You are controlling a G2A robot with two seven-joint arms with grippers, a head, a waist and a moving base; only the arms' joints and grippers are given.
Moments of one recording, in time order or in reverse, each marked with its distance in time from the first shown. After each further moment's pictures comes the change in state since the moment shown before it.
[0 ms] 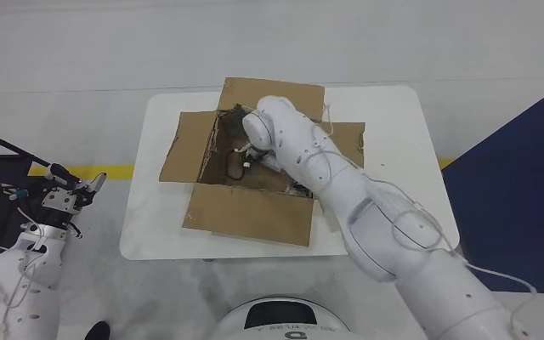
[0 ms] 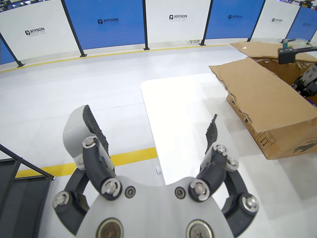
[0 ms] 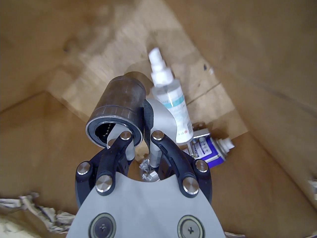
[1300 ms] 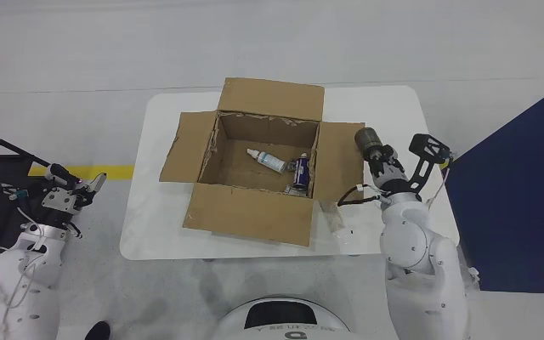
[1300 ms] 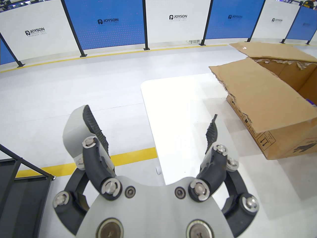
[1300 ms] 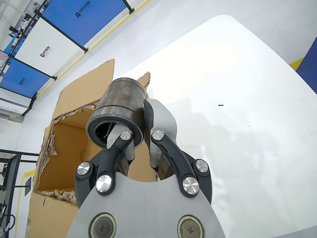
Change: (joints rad) left arm 0.000 0.000 0.000 0.000 0.000 0.000 0.000; right arm -1.333 0.297 0.893 -1.671 -0.275 0.447 -0.596
